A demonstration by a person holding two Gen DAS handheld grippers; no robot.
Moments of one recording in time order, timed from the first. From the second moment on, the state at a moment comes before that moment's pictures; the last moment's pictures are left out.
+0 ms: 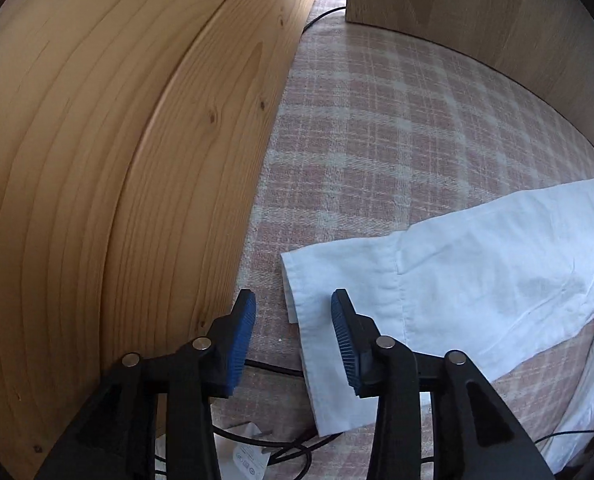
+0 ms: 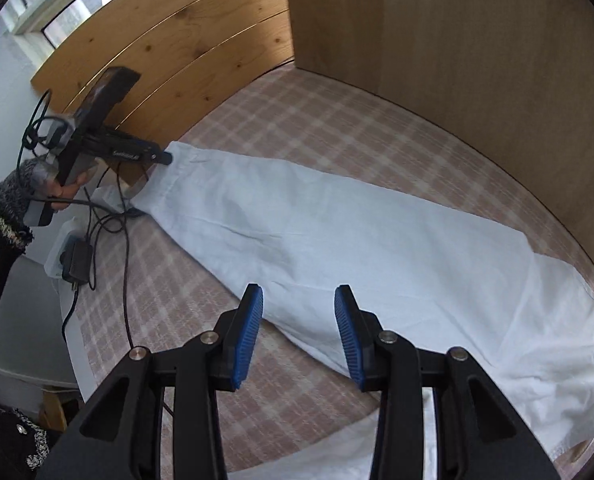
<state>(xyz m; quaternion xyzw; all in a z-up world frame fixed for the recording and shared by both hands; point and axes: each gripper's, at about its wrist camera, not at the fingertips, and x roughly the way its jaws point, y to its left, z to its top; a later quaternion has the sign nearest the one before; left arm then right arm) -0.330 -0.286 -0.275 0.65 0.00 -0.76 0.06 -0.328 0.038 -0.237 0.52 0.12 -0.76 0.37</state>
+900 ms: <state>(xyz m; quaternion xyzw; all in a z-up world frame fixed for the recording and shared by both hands) -0.320 -0.252 -0.239 0.60 0.04 -0.80 0.00 -0.339 0.028 -0.277 0.58 0.10 -0.71 0.38</state>
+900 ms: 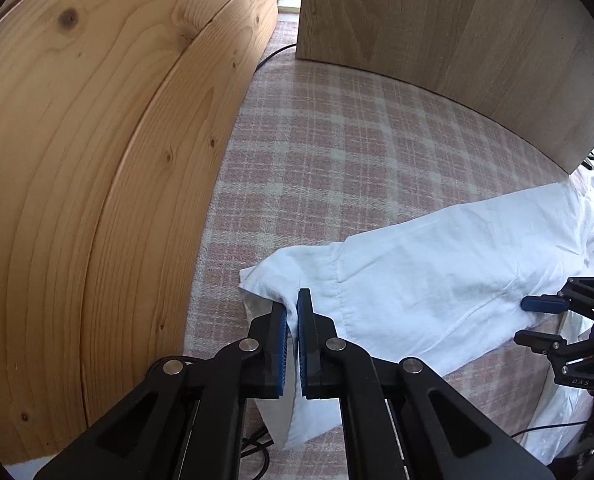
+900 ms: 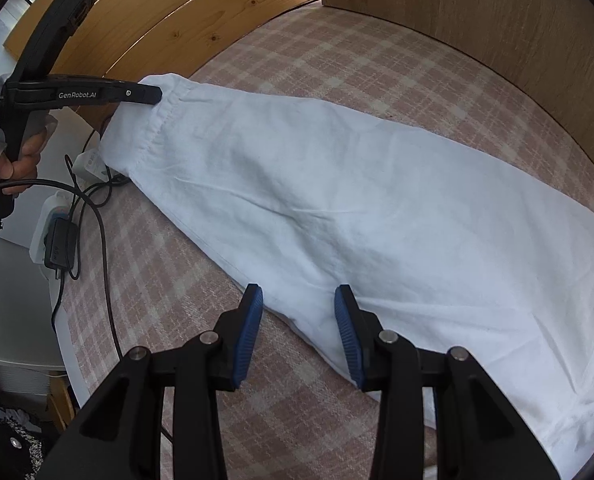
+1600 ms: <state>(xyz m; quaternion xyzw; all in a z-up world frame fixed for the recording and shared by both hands) -0.283 -0.270 -0.215 0.59 0.06 -0.80 0.04 -0.295 -0.052 -0.243 0.51 0.16 -0.70 0.47</state>
